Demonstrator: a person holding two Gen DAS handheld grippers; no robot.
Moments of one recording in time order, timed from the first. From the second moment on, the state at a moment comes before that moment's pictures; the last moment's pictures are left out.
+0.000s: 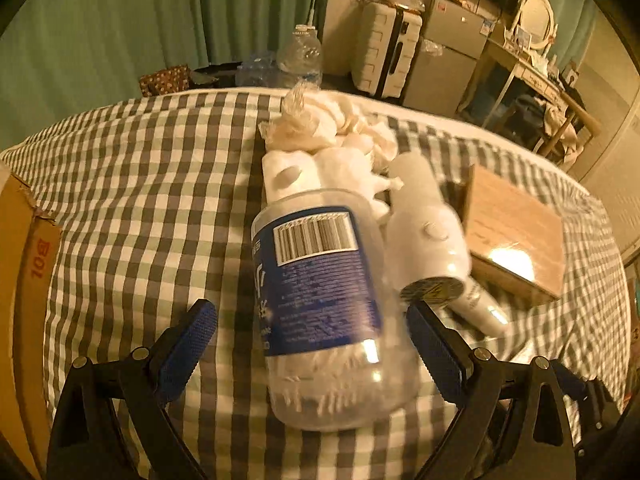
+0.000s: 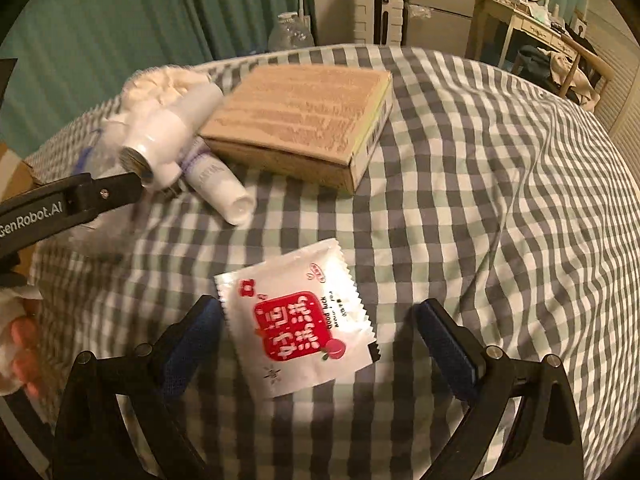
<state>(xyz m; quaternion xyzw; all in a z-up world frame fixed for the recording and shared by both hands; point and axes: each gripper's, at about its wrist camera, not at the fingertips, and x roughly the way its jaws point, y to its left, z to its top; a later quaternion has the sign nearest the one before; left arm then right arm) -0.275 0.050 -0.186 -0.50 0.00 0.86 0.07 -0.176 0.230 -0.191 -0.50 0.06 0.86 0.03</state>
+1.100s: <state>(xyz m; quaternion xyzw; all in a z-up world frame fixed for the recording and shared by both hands) -0.175 -0.041 -0.107 -0.47 0.02 0.88 0.08 -0.111 0.223 -0.111 -0.43 0.12 0.90 -0.01</state>
